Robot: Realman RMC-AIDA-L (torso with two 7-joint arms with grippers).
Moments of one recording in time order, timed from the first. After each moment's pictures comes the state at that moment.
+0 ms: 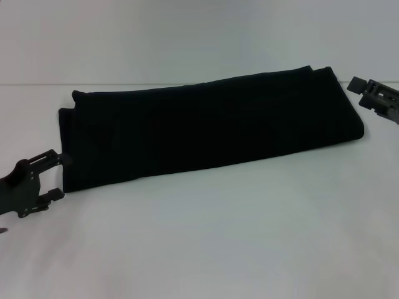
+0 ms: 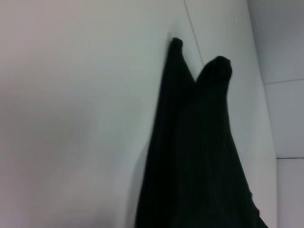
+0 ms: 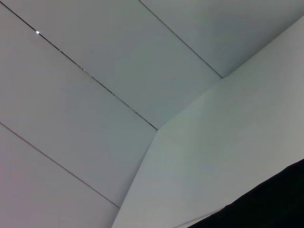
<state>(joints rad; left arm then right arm) -0.41 -2.02 0.48 0.61 2.06 1.28 -2.63 0.45 2.02 -0.73 -0.69 -1.63 -1.28 2.08</state>
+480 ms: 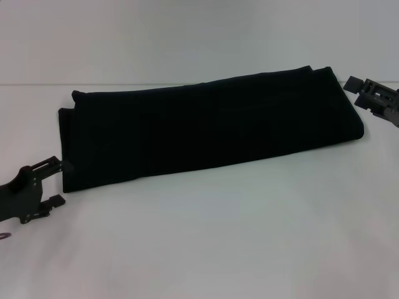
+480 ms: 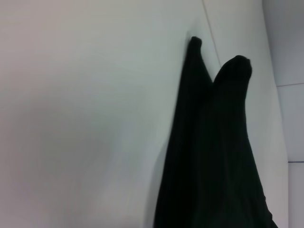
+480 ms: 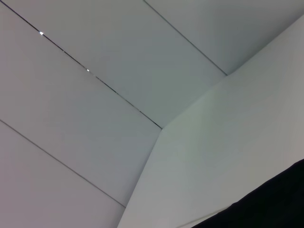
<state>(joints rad) -0.41 -2.02 0.48 0.57 2.07 1.24 -2.62 0.45 2.03 -0.72 -0.69 -1.63 -1.28 2.08</state>
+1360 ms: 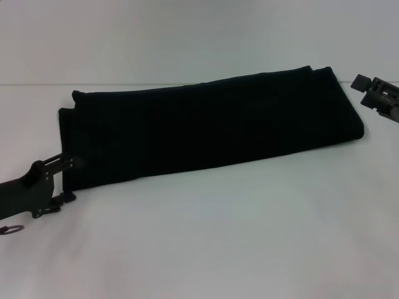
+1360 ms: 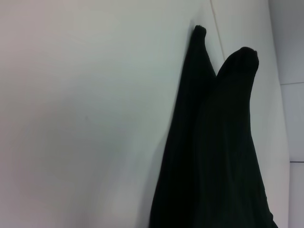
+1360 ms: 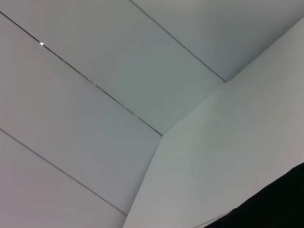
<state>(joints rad) -0.45 -2.02 0.48 0.50 2.07 1.19 -2.63 0.44 2.03 -0.69 -0.69 -1.63 -1.30 2.08</state>
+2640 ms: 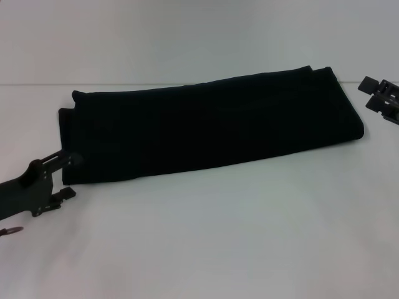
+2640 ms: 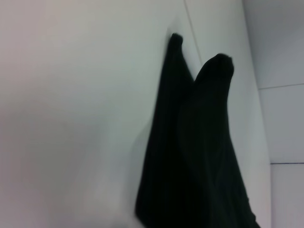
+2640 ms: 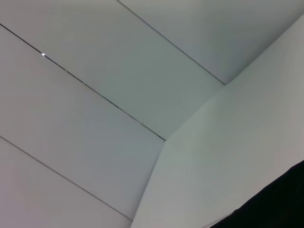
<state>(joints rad) -0.43 -2.01 0.52 0.48 1.97 1.20 -2.55 0.44 2.03 -0.65 -0.65 -1.63 -1.33 2.07</state>
